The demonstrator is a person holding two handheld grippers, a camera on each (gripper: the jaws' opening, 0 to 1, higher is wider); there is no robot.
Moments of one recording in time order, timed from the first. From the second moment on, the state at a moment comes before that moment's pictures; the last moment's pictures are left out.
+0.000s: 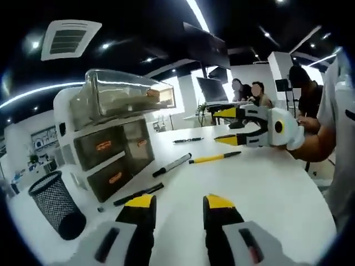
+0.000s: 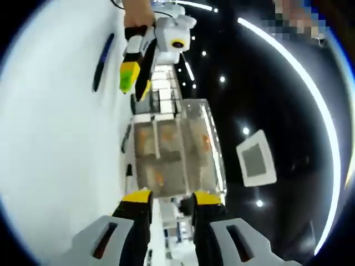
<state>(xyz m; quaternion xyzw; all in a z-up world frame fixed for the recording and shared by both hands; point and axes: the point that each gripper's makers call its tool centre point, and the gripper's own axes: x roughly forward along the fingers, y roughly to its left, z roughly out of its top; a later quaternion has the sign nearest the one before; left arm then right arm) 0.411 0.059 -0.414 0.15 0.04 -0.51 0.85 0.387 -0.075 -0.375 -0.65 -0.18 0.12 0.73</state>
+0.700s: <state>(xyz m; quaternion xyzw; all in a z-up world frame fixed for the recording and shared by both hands) 0.410 0.062 -0.411 0.14 0.04 -0.50 0.86 0.419 -0.043 -0.327 -0.69 -0.11 0.11 0.71</state>
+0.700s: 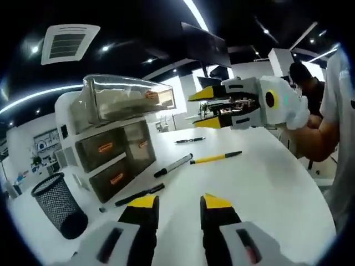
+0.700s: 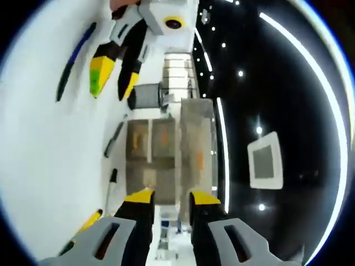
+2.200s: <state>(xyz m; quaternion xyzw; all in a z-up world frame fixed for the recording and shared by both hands) 0.404 0.058 -0.429 0.23 0.03 -0.49 0.84 0.476 0.001 -0.294 -0.66 -0.10 0.12 0.73</state>
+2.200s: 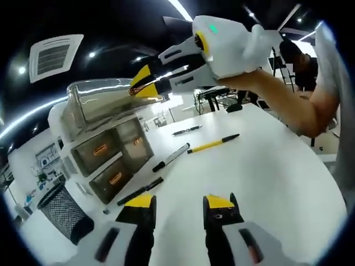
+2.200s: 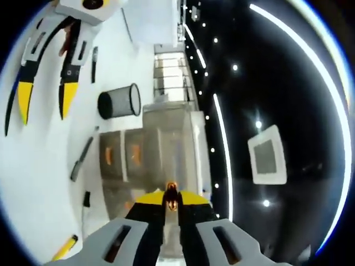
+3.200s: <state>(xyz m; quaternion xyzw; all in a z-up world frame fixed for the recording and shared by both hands) 0.410 0.061 -0.430 0.22 0.03 -0.48 0.85 0.476 0.000 -0.293 -0.63 -0.11 0.14 0.76</state>
